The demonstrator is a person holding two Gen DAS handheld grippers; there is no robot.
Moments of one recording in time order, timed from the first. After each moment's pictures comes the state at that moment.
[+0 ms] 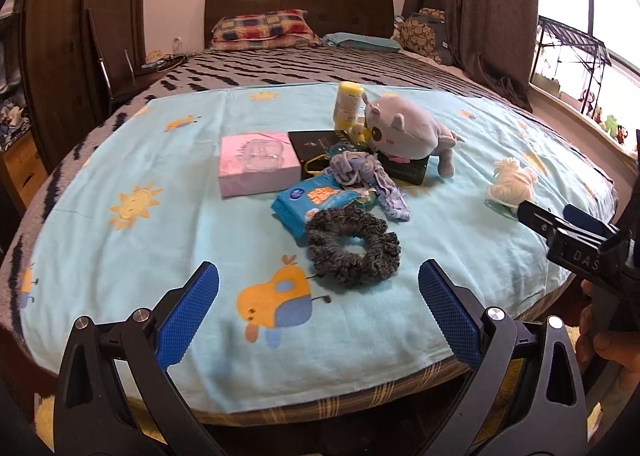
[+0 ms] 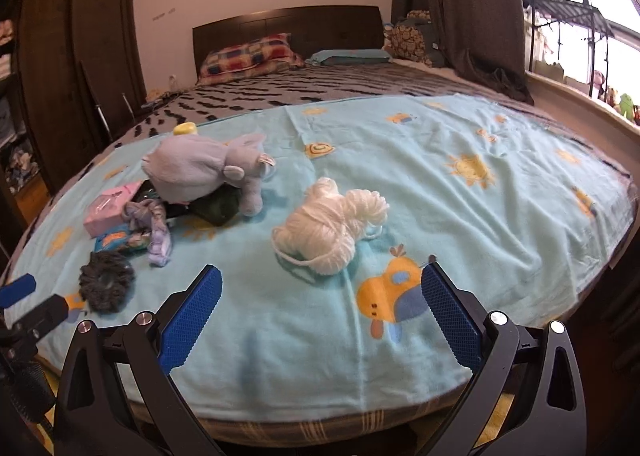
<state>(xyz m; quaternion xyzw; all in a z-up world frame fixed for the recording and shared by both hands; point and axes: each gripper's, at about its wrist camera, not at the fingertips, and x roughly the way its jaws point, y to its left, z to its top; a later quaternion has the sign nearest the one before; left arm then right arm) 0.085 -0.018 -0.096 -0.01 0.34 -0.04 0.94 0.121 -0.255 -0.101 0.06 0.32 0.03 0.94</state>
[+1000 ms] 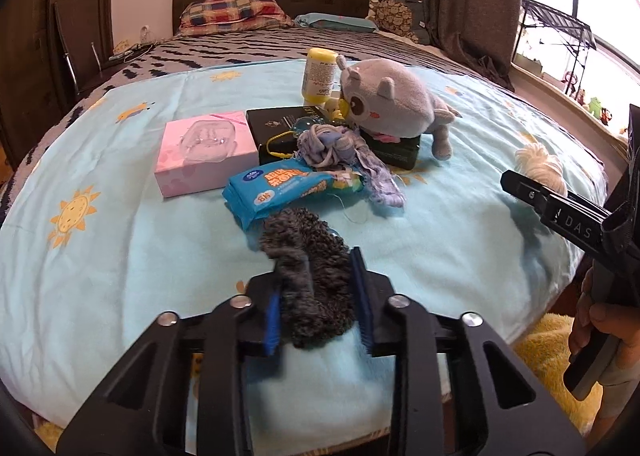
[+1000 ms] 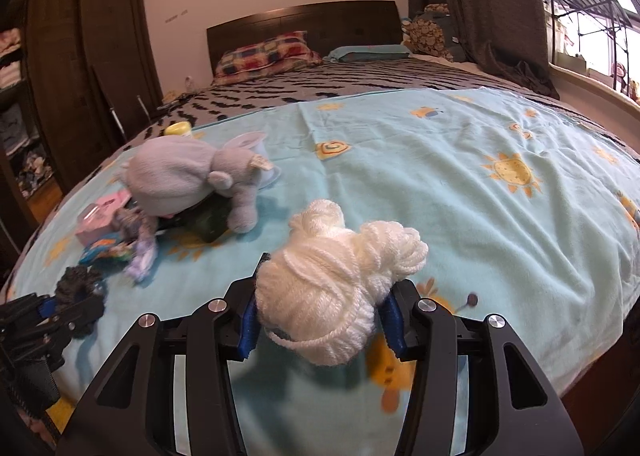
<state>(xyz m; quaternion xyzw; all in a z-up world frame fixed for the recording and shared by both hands) 0.121 -0.029 -0.123 0.00 0.36 -0.08 0.93 0.141 -0.253 -0.115 0.06 0.31 0.08 0.94</state>
